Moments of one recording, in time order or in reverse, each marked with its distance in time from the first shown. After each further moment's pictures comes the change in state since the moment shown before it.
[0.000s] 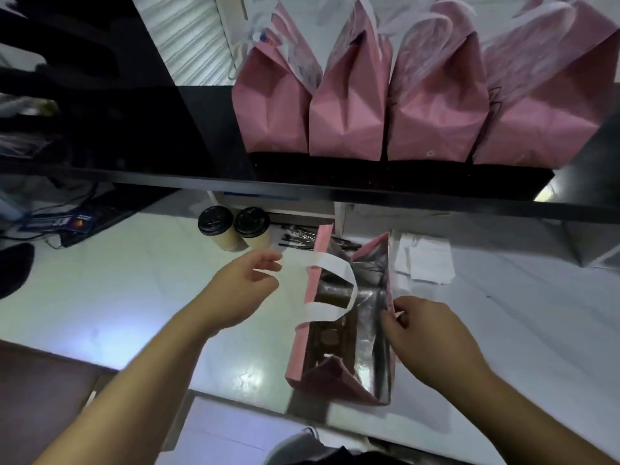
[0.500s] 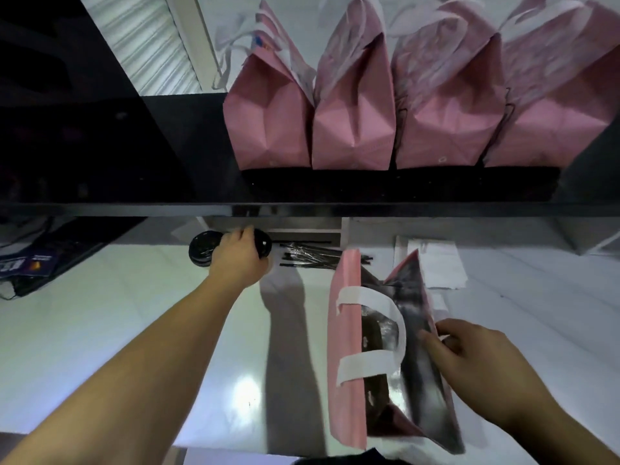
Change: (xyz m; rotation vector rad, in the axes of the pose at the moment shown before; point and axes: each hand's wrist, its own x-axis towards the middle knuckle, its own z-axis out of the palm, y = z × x) left_hand 0.189 -0.067 -0.034 0.713 0.125 0.056; right_hand 0.001 -0.025 -0.002 0.078 -0.036 0.268
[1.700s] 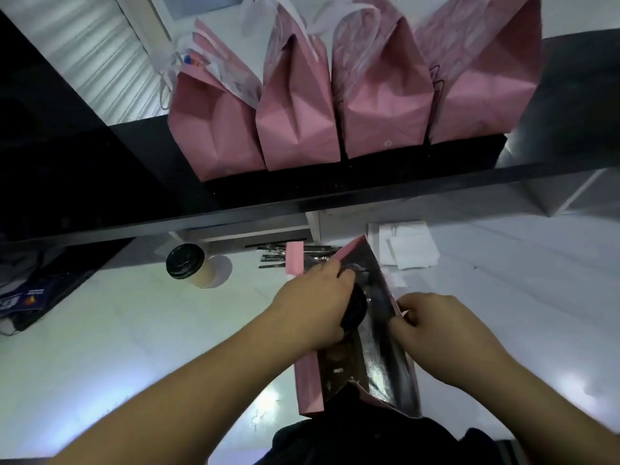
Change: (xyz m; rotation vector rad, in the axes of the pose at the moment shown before) left_hand -0.150 0.186 -0.038 0.331 -0.183 0.649; right_hand 0.000 0.019 -0.011 0.052 -0.005 -0.079
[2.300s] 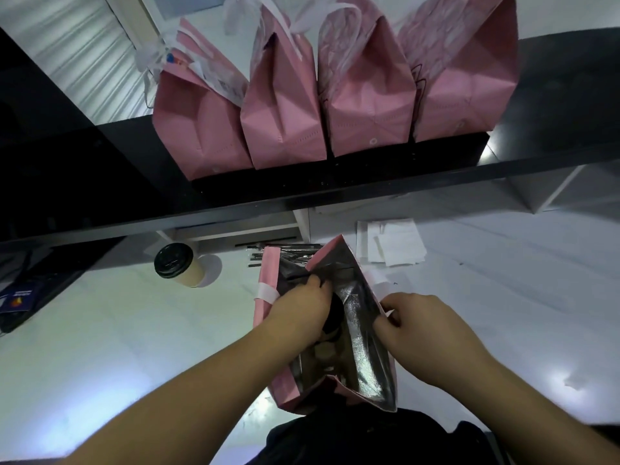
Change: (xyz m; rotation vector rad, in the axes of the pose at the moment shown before) left_hand 0.033 -0.006 0.069 0.023 -0.140 -0.102; right_hand -0.007 0.003 0.002 -0.007 -0.014 -0.029
